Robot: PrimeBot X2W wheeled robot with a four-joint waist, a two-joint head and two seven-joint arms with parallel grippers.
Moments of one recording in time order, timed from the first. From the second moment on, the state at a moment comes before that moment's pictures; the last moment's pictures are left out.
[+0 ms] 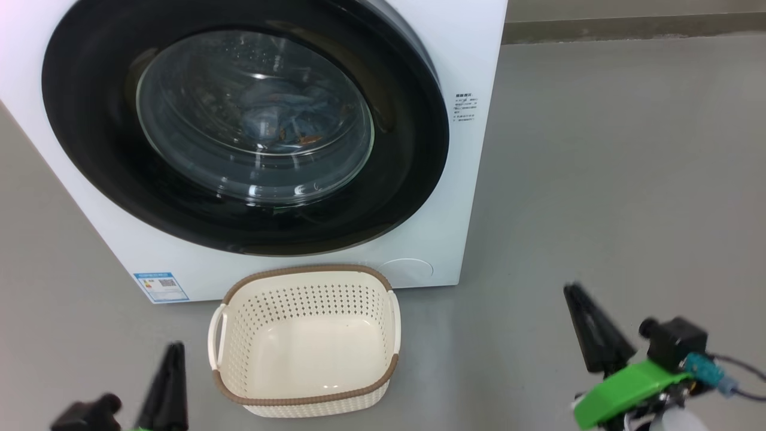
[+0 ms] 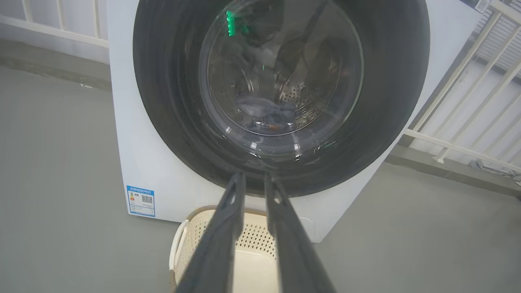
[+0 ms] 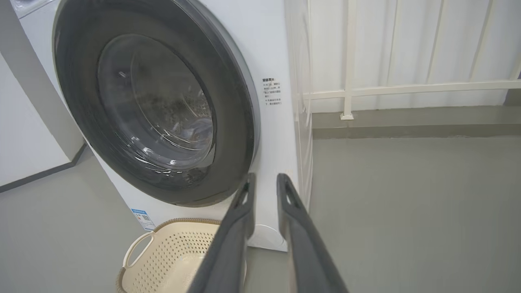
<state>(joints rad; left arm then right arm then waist) 0.00 0.13 -0.08 0.20 -0.52 -0.13 -0.25 -0.15 -0.16 0.12 0.30 0.33 0.14 -0.26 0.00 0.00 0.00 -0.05</state>
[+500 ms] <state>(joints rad) 0.02 0.11 -0.08 0.23 -0.62 -0.13 -0.21 -0.11 -0.15 0.10 0.32 0.46 0.14 -0.22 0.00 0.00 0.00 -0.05</state>
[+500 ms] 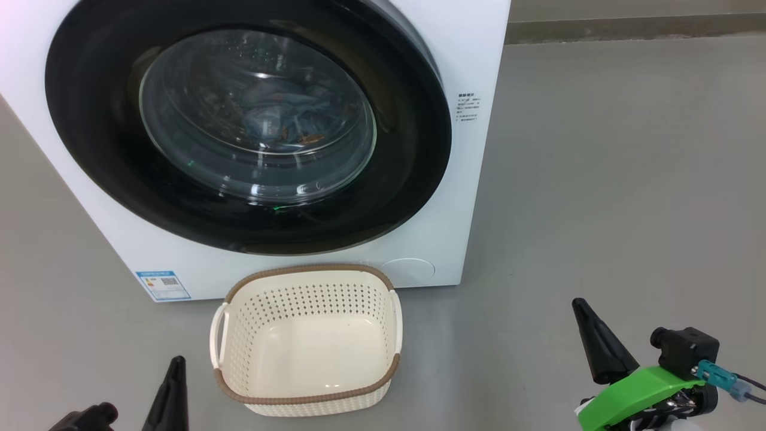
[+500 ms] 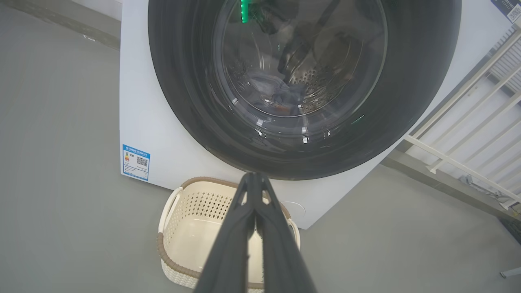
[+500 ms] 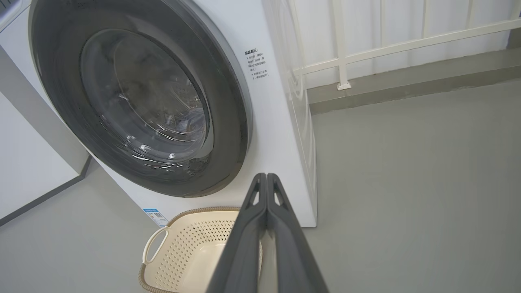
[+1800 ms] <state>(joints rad) 0.00 0.08 -0.02 0.24 -0.96 -0.13 -0.11 -0.11 -0.12 0.02 0.31 0.84 0.14 -0.11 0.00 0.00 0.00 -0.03</state>
